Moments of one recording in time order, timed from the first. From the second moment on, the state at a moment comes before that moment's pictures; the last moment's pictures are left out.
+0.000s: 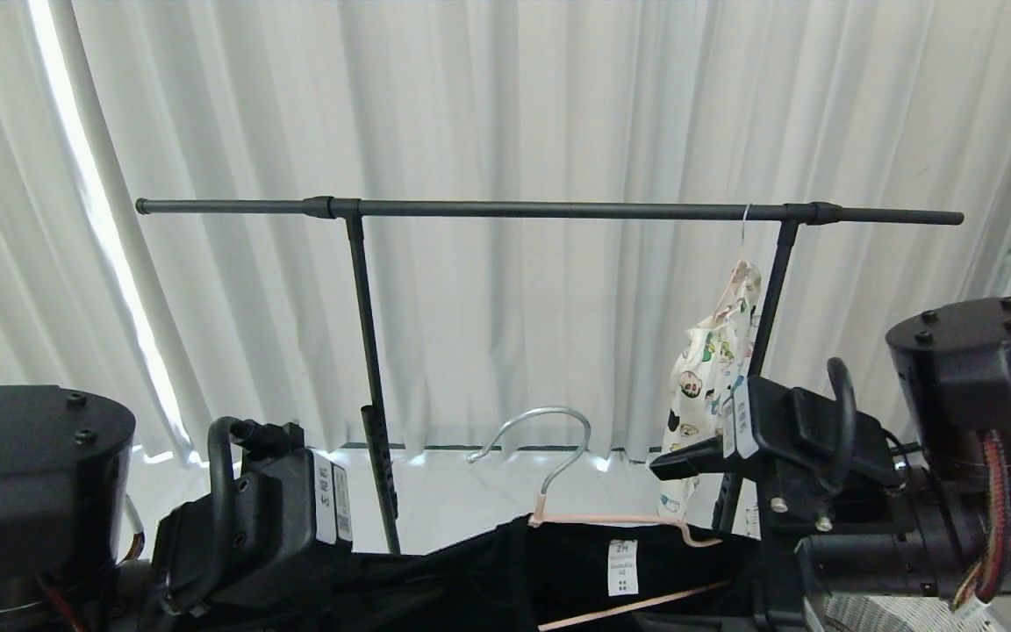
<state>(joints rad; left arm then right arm) -0.70 1.25 -0.53 -0.22 -0.36 0.45 0.89 1.46 -0.82 -0.09 0.32 -0.33</state>
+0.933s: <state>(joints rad) -0.78 1.25 -0.54 -0.22 -0.36 0.45 0.92 1.51 -0.84 -0.01 0.33 -0.33</state>
